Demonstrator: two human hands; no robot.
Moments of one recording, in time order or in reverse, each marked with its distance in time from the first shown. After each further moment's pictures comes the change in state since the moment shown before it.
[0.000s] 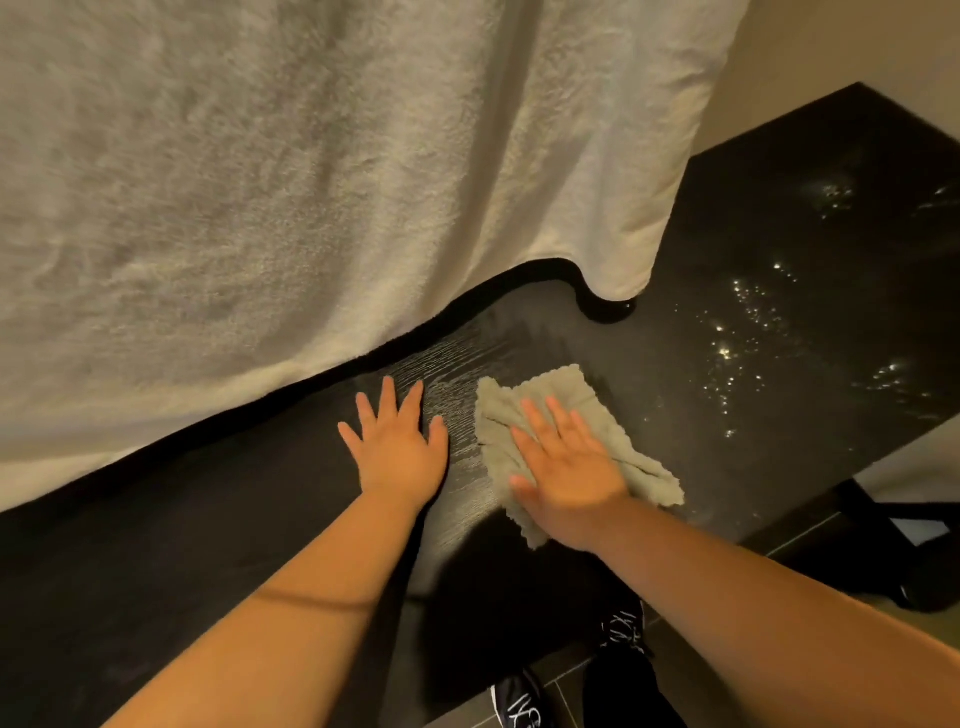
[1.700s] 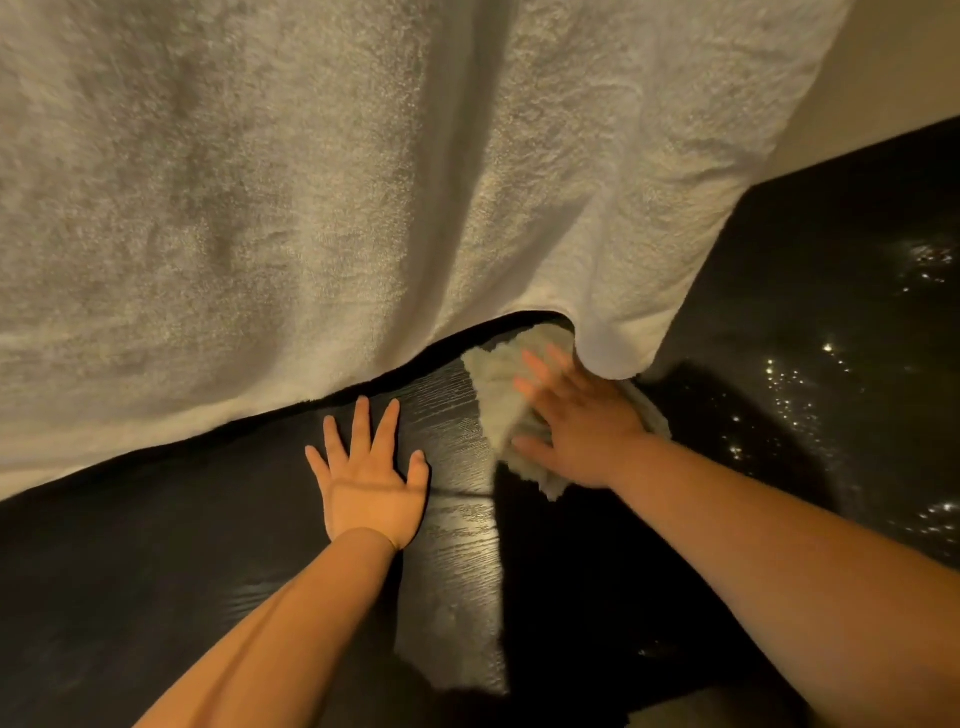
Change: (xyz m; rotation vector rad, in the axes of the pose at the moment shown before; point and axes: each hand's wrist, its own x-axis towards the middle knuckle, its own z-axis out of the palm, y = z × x) left_hand 0.024 0.036 0.015 0.110 0.046 -0.168; right_hand 0.123 0.125 -0.080 -0.021 -0.122 -0.178
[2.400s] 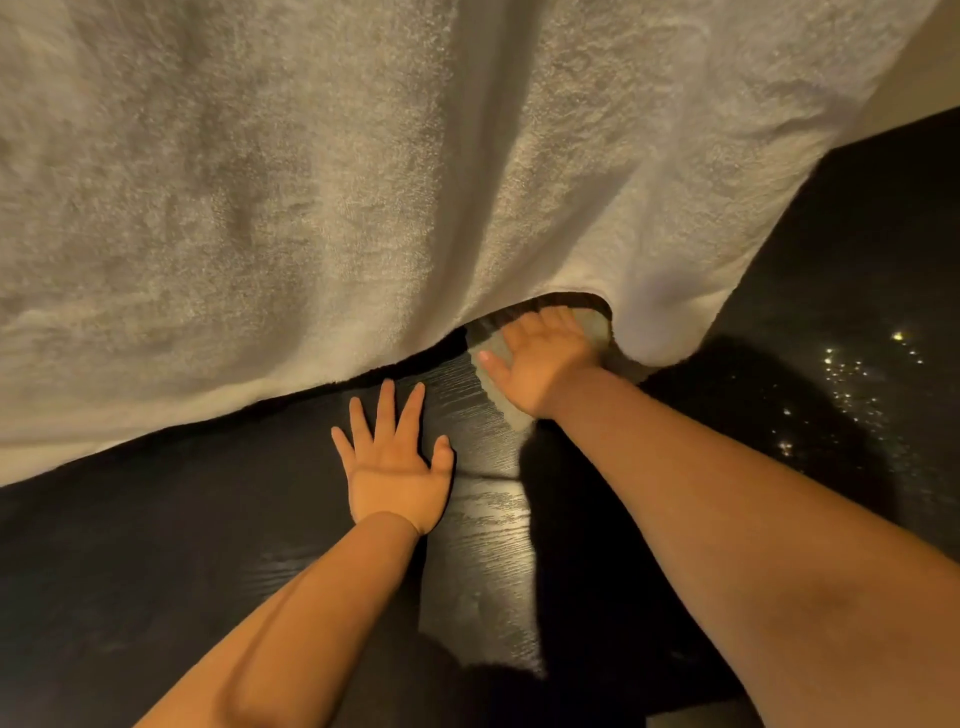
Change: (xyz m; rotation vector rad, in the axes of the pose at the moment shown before) left_hand 0.002 -0.001 0.003 0.000 0.013 -0.005; right_hand 0.082 -0.051 -0.026 -0.013 -0.011 0.098
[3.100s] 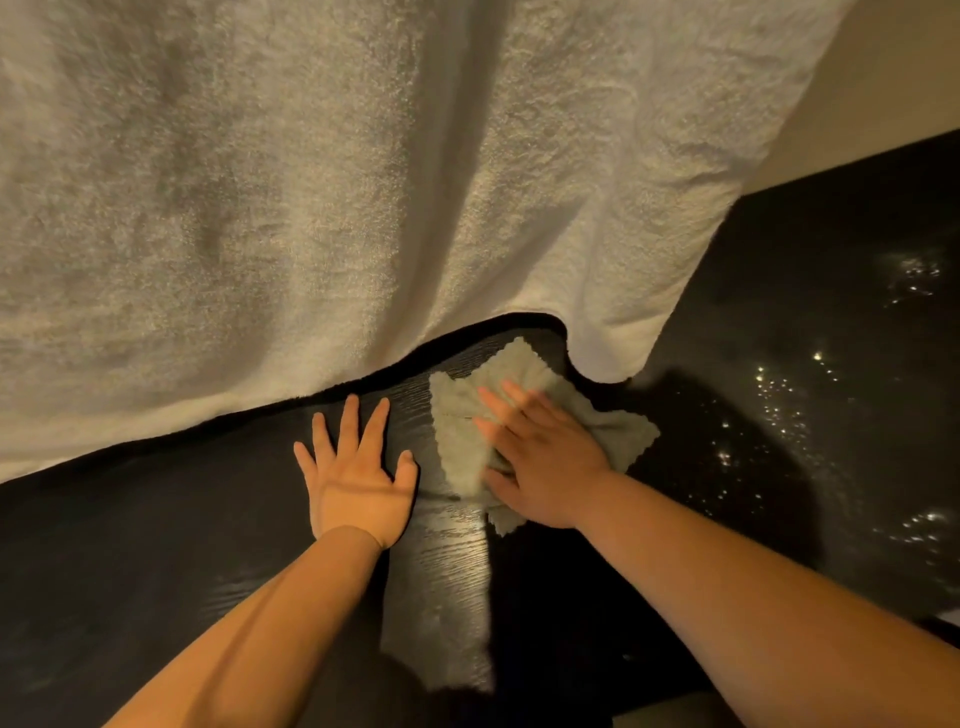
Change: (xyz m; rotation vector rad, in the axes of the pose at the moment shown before) left_hand -0.002 0.000 -0.002 -0.019 0.012 -0.005; right_hand -0.094 0.019 0.035 -0.021 0.000 -0.236
